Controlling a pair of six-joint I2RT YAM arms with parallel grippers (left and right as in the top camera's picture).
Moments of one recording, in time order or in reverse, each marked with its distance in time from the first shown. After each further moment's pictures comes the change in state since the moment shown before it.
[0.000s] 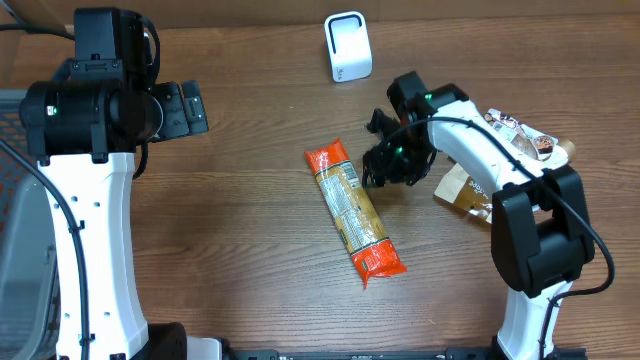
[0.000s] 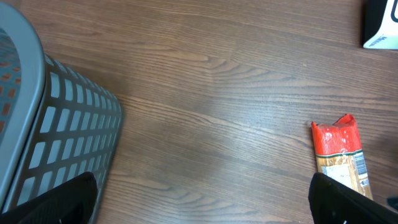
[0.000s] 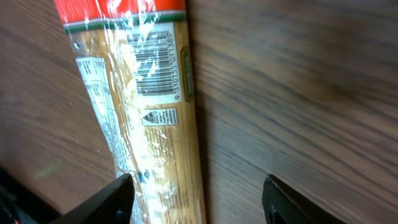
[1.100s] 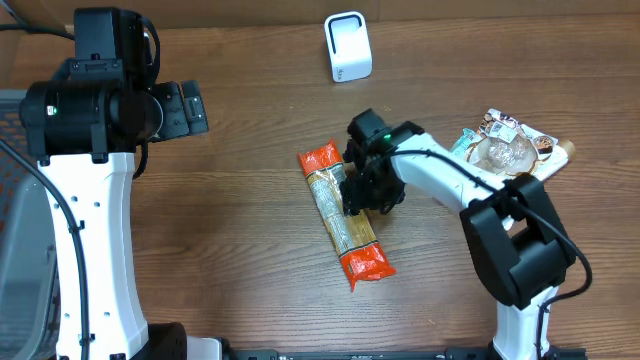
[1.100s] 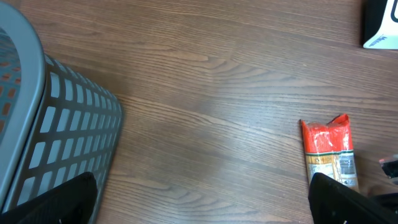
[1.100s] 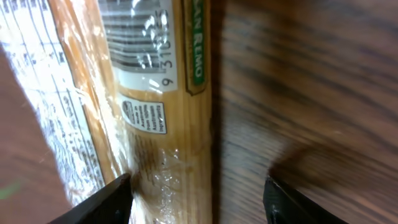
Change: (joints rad) left arm 0.000 0.000 0.000 0.000 0.000 0.000; right arm 0.165 0.003 -0.157 0.176 0.082 0.159
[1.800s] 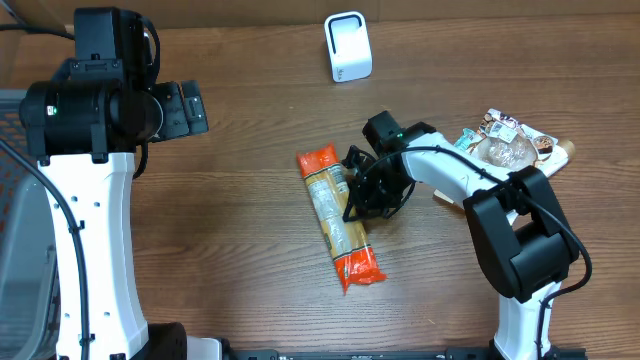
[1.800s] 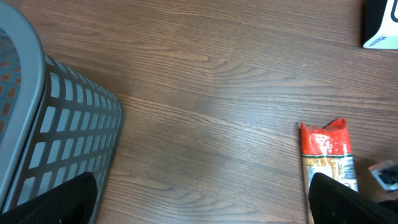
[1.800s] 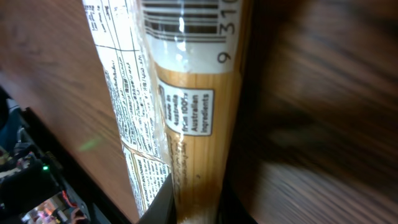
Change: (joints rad) left arm 0.000 0.000 0.000 0.000 0.000 0.000; right arm -0.057 0.010 -0.044 0.011 -0.291 -0.070
